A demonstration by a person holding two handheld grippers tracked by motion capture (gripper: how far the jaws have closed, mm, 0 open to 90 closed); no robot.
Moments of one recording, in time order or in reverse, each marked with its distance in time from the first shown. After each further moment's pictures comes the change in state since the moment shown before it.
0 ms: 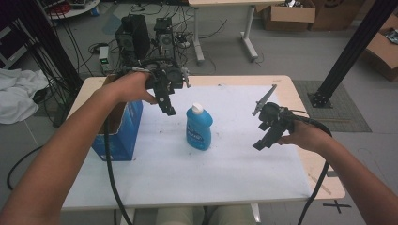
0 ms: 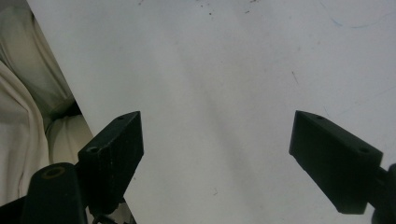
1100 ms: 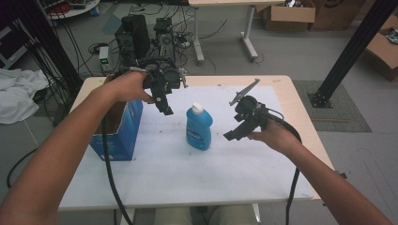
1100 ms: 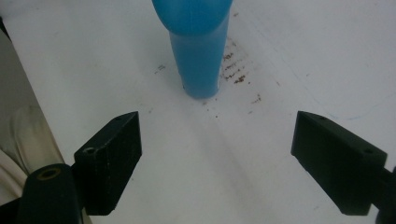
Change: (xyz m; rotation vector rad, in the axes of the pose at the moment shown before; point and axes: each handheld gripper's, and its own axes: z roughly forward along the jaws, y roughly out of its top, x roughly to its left) left arm 0.003 -0.007 0.001 0.015 0.004 0.009; right arm 0.021 0.055 0.016 -0.234 -0.040 0.076
